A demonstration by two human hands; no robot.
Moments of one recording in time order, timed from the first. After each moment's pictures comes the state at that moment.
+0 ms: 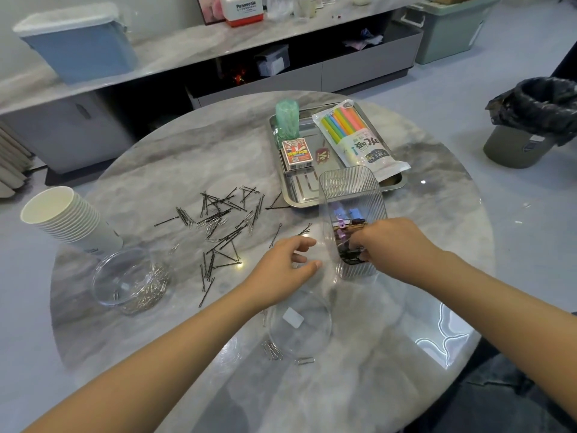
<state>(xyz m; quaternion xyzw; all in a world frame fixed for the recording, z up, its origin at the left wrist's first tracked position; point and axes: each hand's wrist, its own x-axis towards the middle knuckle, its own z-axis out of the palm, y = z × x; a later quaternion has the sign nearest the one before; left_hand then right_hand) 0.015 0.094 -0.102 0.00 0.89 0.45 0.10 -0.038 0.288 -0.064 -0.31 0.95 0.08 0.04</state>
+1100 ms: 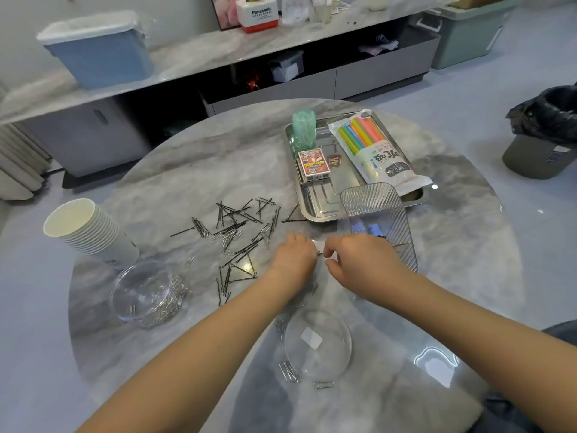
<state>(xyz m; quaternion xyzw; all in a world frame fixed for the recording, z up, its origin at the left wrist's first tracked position) -0.052 0.092 -0.128 0.06 0.99 -0.07 0.13 -0.029 0.222 -0.052 -0.26 0.96 -0.10 0.08</state>
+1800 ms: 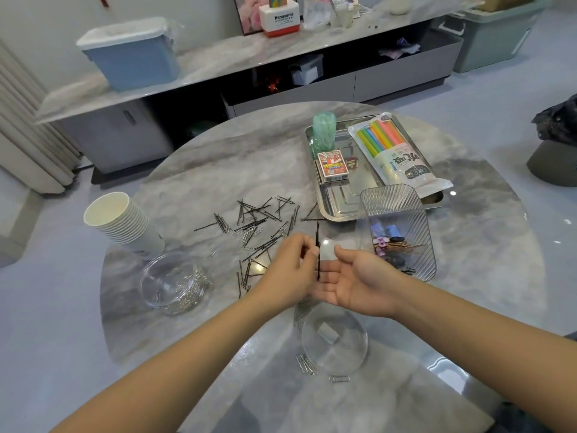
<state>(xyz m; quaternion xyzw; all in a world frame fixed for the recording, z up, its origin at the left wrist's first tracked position) 0.018 0.063 -0.074 -0.04 0.88 0.48 0.02 -0.018 0.197 -0.068 0.19 0.37 -0.76 0.50</state>
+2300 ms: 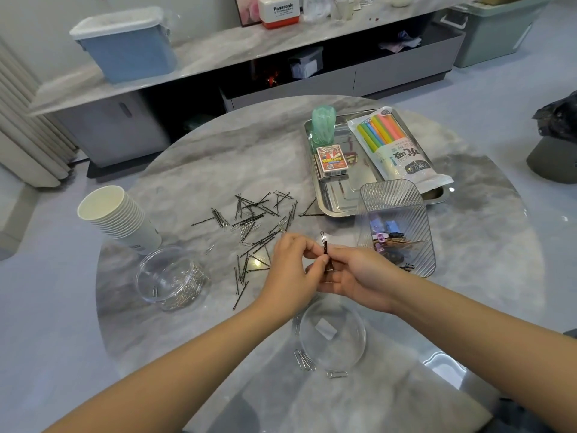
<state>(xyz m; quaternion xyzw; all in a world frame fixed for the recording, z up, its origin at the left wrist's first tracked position) 0.026 0.072 -0.091 -0.03 0.89 0.45 -0.06 -0.019 0.197 -0.075 0.09 0.51 -0.74 0.44</state>
